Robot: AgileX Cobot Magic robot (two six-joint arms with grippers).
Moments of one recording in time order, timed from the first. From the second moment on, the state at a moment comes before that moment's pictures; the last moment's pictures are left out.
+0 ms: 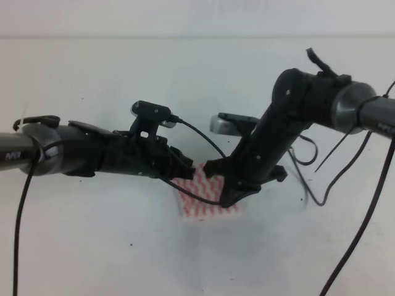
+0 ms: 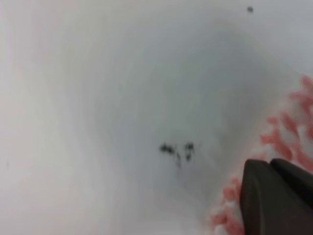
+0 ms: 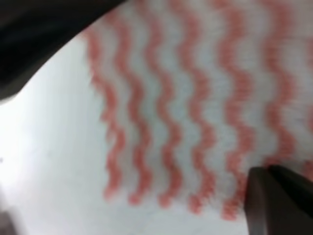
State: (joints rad) left arm -0.40 1.97 -1.14 -1.36 0.51 1.57; right arm 0.48 2.12 -1.61 0.51 1.05 -0.02
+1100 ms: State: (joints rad) left arm -0.40 1.92 -1.19 -0.79 0.75 1.00; right arm 0.46 2.16 -1.69 0.50 0.96 -0.02
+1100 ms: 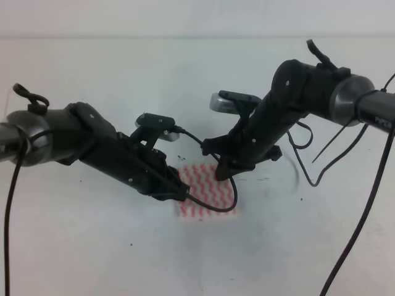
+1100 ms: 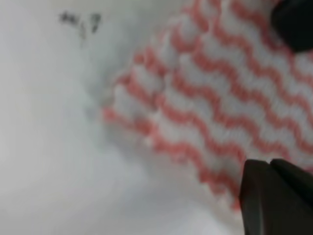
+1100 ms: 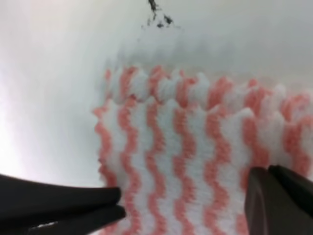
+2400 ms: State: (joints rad) left arm -0.40 1.34 -0.77 -1.28 0.22 1.35; right arm 0.40 1.65 -1.41 0.41 0.83 0.00
